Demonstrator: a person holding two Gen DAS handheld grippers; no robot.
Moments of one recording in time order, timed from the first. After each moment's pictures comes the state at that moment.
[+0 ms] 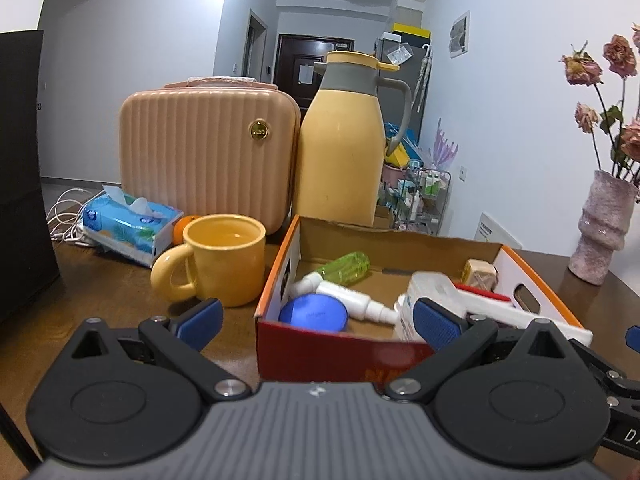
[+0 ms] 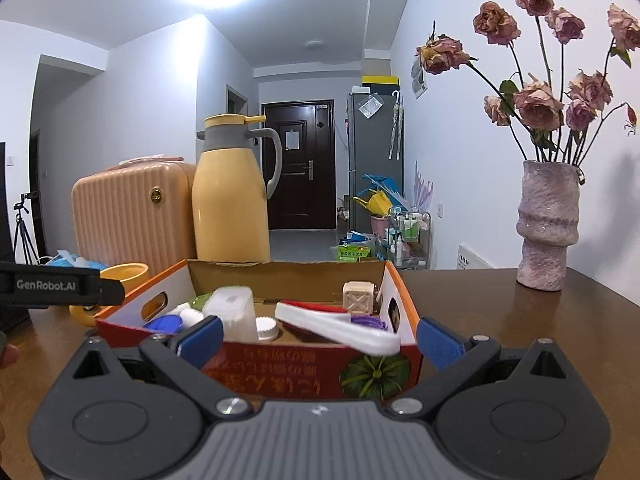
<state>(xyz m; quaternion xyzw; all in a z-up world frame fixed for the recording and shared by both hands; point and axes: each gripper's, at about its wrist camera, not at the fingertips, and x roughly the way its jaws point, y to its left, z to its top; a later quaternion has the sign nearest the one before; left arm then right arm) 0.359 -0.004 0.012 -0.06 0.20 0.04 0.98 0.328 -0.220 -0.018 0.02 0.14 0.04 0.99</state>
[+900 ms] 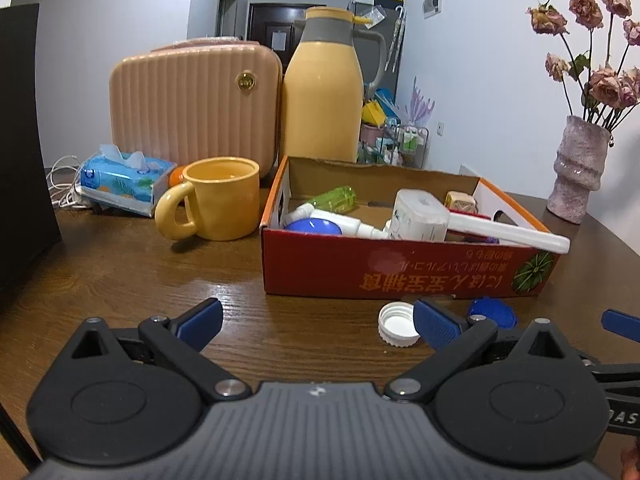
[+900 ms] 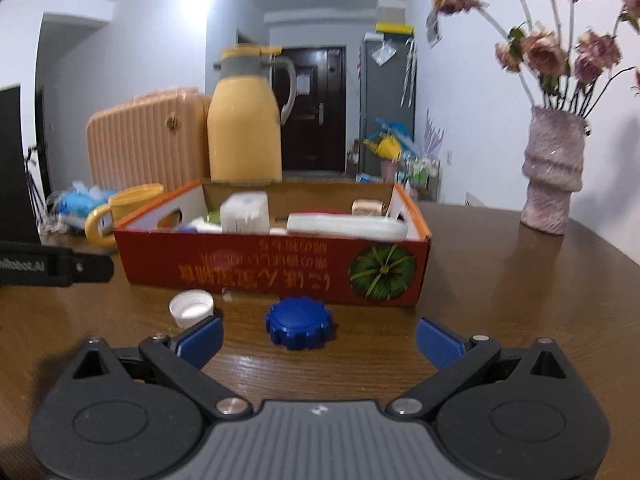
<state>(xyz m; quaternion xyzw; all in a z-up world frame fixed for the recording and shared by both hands) 0.309 0.003 -0.015 -0.03 0.26 -0.01 0.97 0.306 -0.216 -0.051 0.00 0.24 0.06 0.97</state>
